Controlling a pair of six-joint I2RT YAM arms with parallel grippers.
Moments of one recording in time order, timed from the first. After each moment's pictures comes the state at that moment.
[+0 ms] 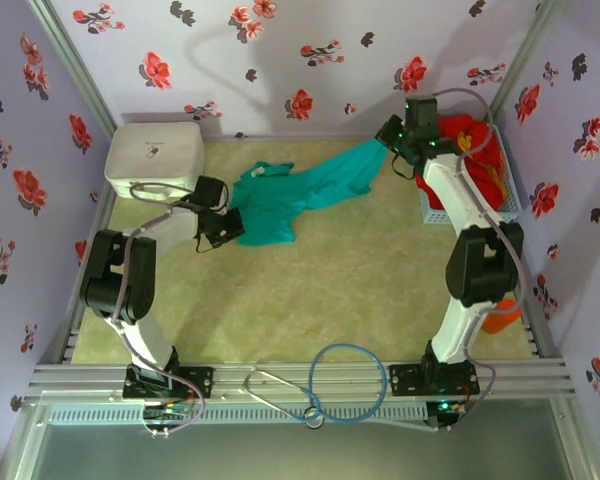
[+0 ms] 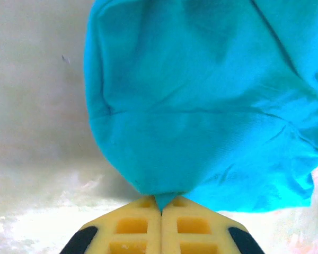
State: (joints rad) left arm -0.29 1.75 1.07 -0.39 0.24 -0.64; right arm 0.17 1.78 1.62 -0.41 -0.09 0.69
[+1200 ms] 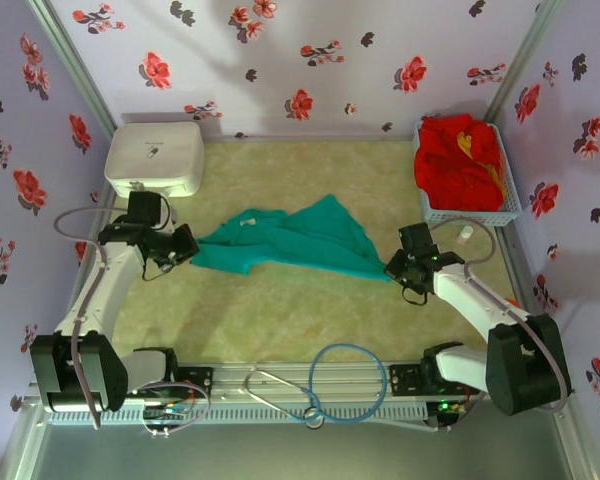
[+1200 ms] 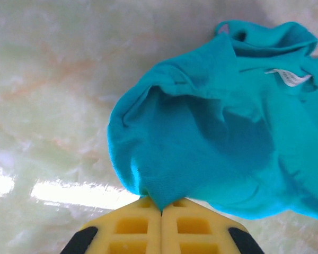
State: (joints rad) left arm -0.05 1.20 0.92 -0.88 0.30 -0.52; right arm 0.28 1.19 0.60 -0.53 0.03 0.84
